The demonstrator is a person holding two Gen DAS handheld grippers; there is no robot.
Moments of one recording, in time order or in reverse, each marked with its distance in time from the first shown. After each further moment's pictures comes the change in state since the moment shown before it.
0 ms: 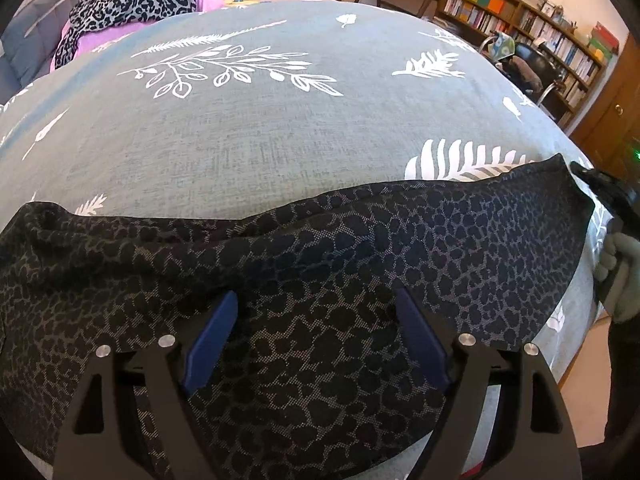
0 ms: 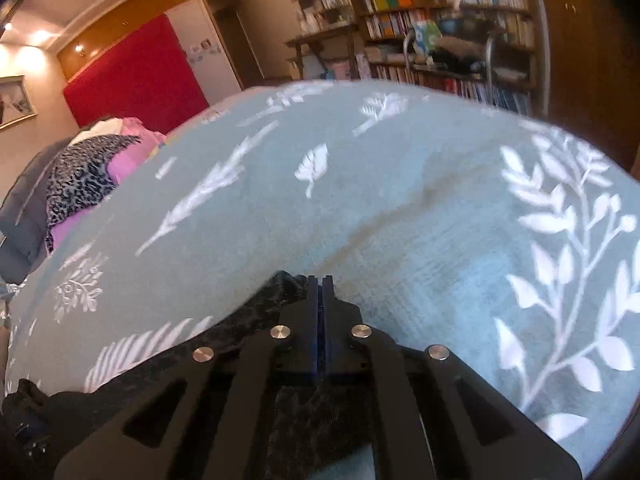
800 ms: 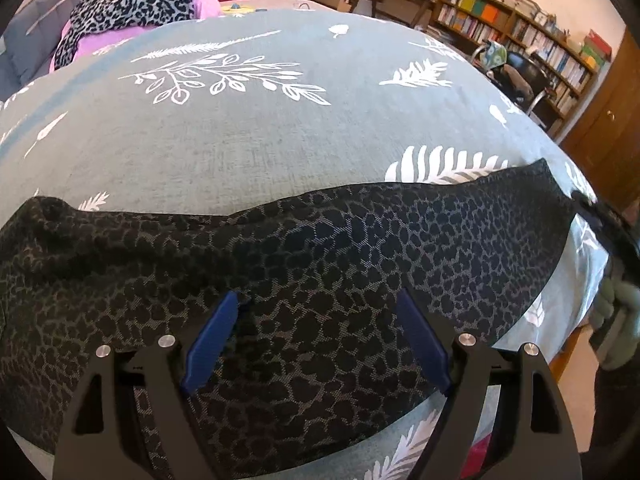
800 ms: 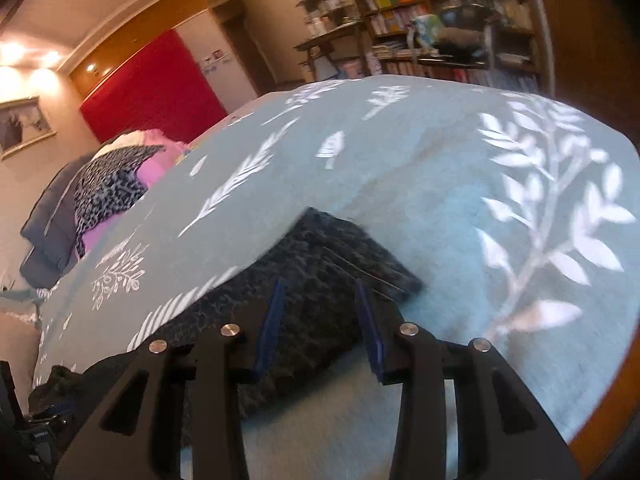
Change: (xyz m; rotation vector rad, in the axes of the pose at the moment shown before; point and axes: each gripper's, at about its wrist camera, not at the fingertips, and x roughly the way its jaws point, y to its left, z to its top) left arm -0.019 -0.004 -0.010 -0.011 -0.030 -0.033; right arm -0.055 -0.014 -0.046 0.093 0.012 0.076
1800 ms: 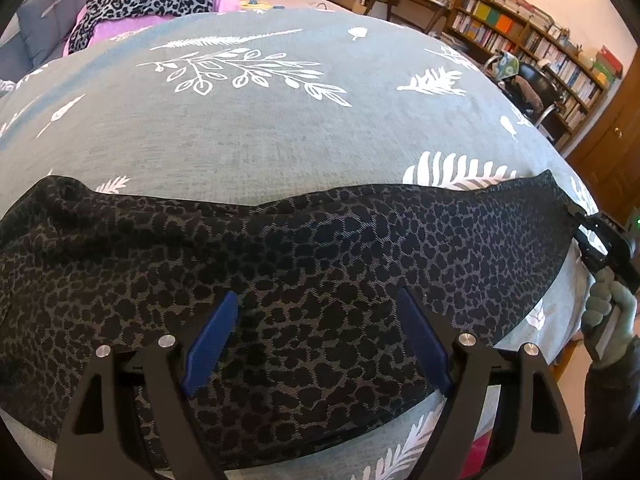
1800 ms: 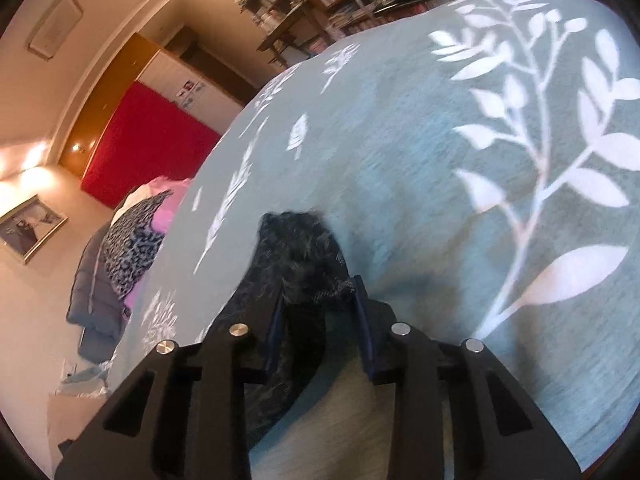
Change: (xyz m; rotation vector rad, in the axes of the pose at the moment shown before) left arm -0.012 0.017 -0.004 -0.056 0.001 0.014; right arm 0.031 -0.053 0.002 0.325 0.071 0.161
